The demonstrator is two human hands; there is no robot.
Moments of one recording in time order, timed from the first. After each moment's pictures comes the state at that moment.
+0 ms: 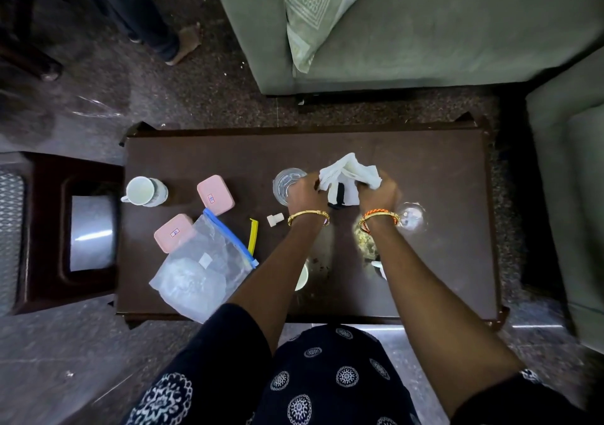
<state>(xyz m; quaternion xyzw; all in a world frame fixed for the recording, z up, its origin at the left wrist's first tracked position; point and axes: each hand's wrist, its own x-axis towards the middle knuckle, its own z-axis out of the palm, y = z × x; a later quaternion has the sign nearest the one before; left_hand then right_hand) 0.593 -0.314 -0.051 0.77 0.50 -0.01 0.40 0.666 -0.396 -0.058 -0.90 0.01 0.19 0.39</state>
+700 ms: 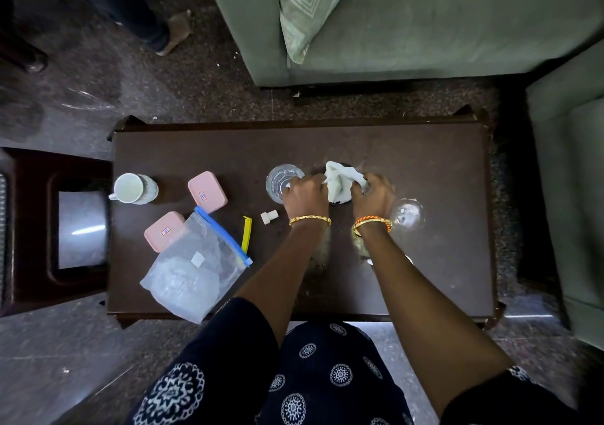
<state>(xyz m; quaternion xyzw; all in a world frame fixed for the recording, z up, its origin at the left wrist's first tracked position) 0.598 -0.326 -0.061 0.85 0.46 -0.03 0.26 0.662 -0.406 -0.079 -0.93 -0.04 0.18 0.31</state>
